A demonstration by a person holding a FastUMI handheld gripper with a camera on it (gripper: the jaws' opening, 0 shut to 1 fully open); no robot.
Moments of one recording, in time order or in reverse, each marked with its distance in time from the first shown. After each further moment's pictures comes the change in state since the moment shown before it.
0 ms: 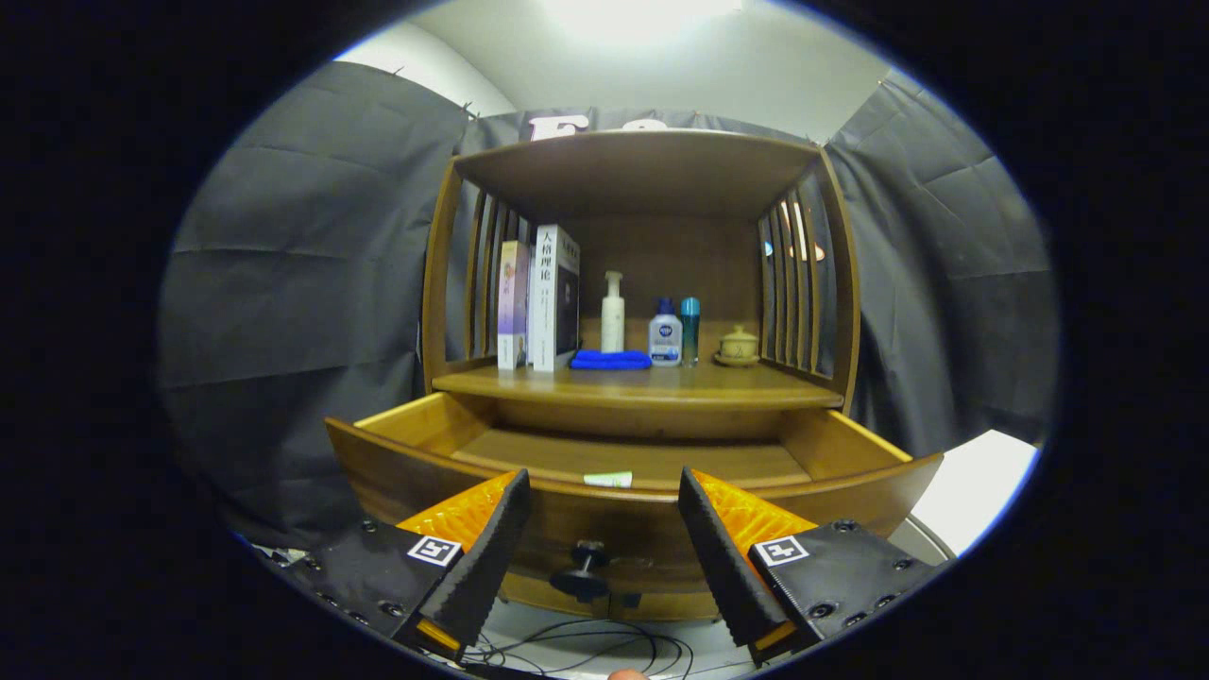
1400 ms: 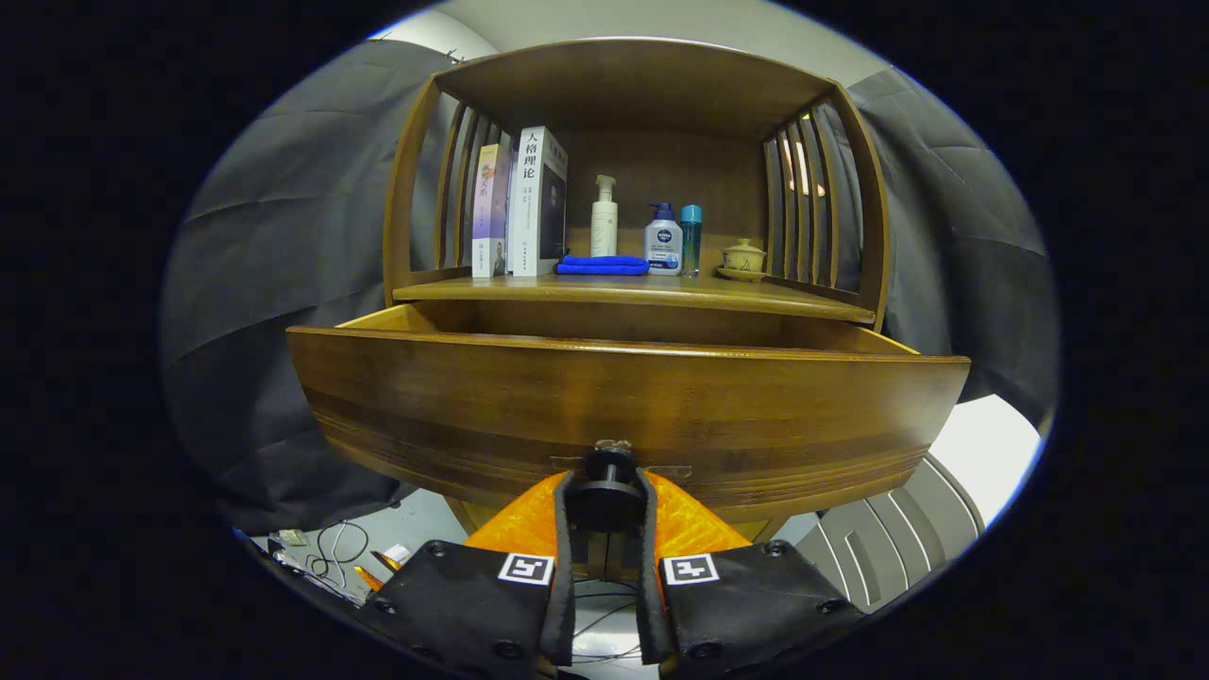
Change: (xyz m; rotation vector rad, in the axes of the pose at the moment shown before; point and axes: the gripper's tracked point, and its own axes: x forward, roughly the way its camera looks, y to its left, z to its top) arm 0.033 0.009 -0.104 -0.005 0.276 -0.057
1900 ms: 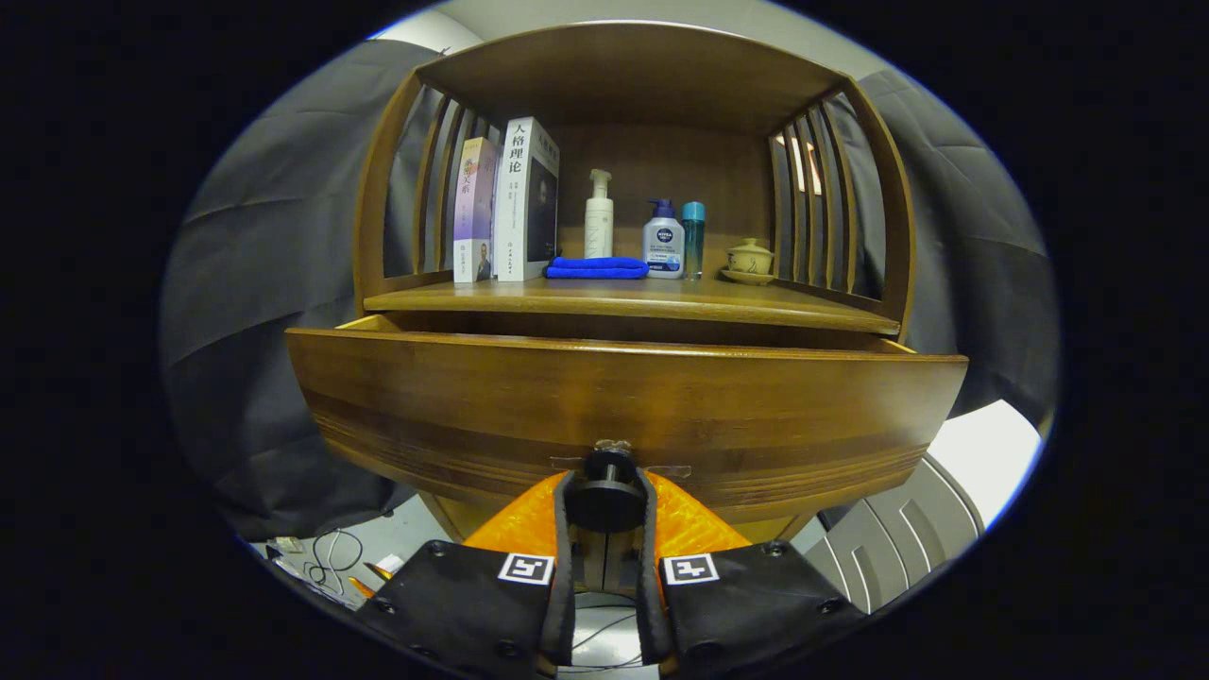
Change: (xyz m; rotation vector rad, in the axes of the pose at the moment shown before) arm 0.040 -0.004 0.022 0.005 -0.009 -0.008
